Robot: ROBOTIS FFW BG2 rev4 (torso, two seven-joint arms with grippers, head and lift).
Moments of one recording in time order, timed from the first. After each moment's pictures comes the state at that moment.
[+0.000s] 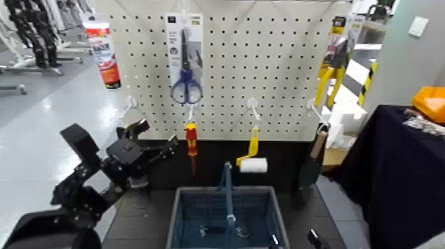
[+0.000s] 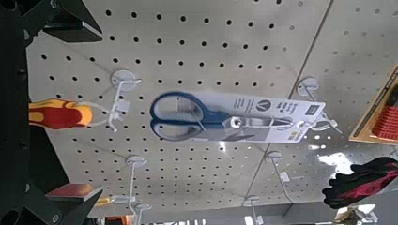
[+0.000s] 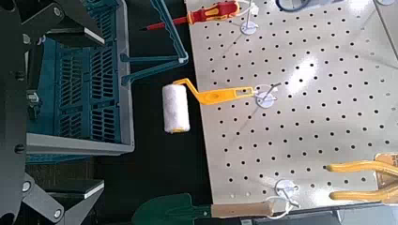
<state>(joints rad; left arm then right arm) -0.13 0.07 0.08 -1.68 0.25 0.03 -0.72 0.45 -0.13 0.19 -1.83 -0.20 -0.18 0.04</state>
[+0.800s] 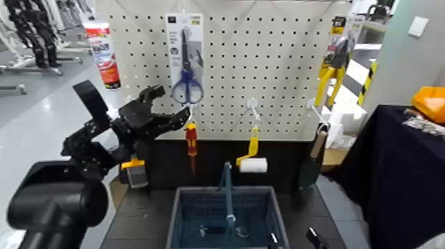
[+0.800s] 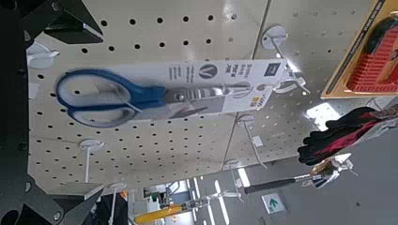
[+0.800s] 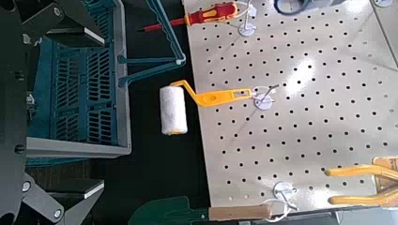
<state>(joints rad) -0.36 0.14 0.00 -1.56 0.27 0.01 -0.83 0.44 -0.13 0.20 -1.83 -0.20 -0.18 0.04</state>
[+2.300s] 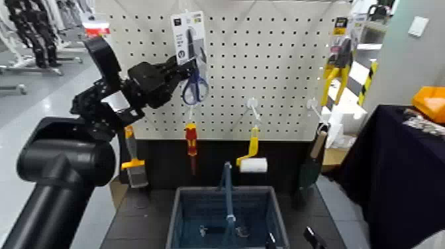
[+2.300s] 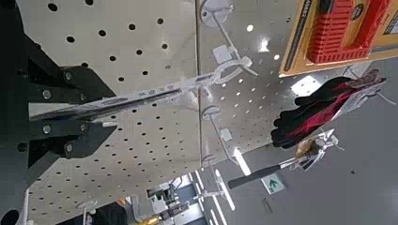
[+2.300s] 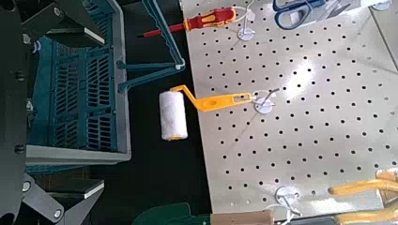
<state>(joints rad) -0.53 0.18 -0.10 -1.51 0.24 -0.01 -0.78 0.43 -0.13 0.20 -1.82 -0.22 -0.18 0.06</state>
